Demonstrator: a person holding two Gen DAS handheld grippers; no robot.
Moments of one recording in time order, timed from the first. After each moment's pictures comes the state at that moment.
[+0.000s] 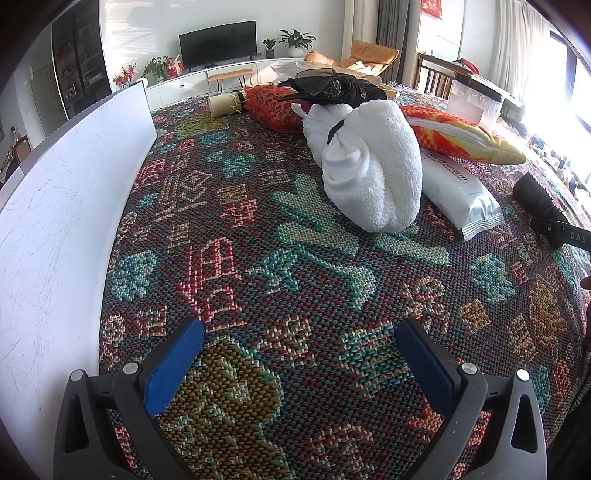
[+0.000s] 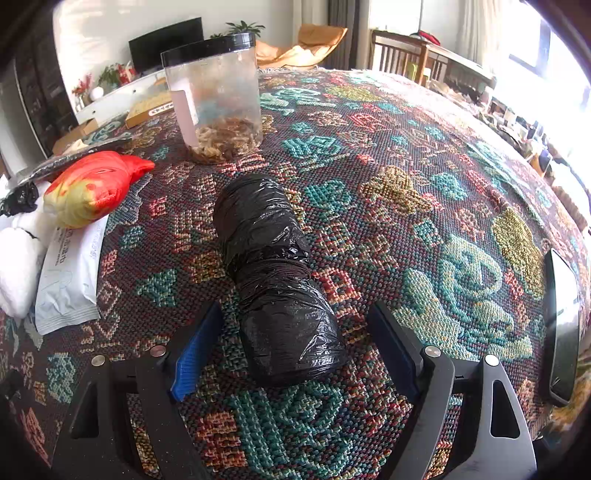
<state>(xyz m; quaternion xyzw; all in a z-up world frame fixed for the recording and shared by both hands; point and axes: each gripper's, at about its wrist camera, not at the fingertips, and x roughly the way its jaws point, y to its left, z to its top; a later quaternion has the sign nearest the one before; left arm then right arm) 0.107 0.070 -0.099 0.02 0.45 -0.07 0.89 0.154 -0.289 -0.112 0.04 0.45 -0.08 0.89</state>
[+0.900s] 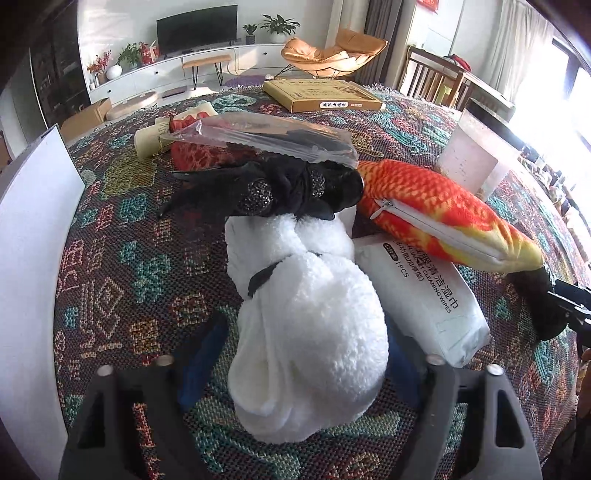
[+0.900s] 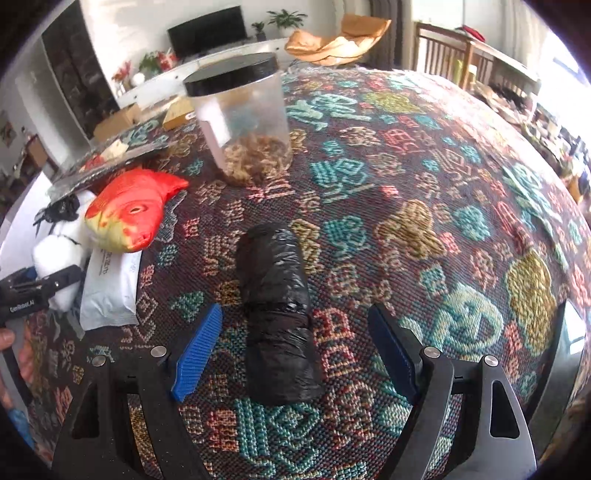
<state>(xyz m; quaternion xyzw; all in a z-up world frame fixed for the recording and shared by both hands) 0.226 0.027 -0.074 -0.01 0.49 -0.12 0.87 0.185 -0.303 -0.082 0.02 0.50 0.05 0.86</state>
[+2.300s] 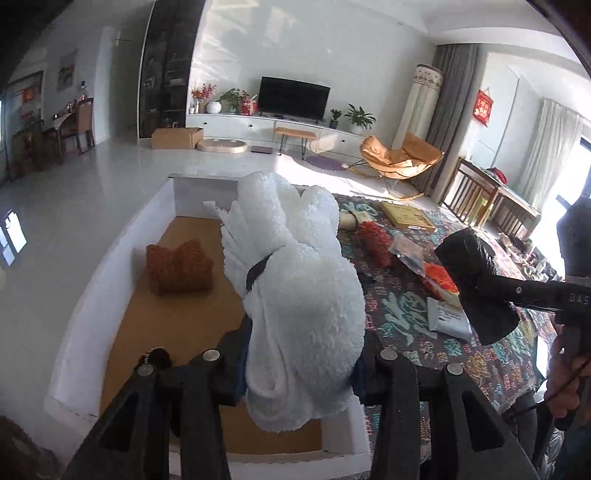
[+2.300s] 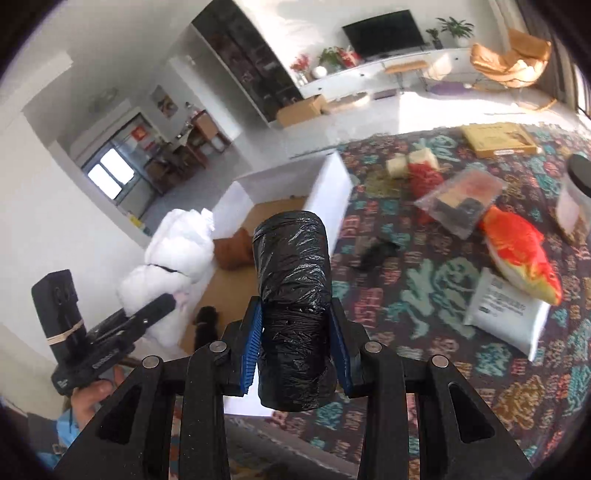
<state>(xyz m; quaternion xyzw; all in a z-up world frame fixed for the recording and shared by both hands) -0.031 0.293 0.089 -0.11 0.35 0.02 0.93 0.076 0.009 0.071 0.10 0.43 0.40 0.80</state>
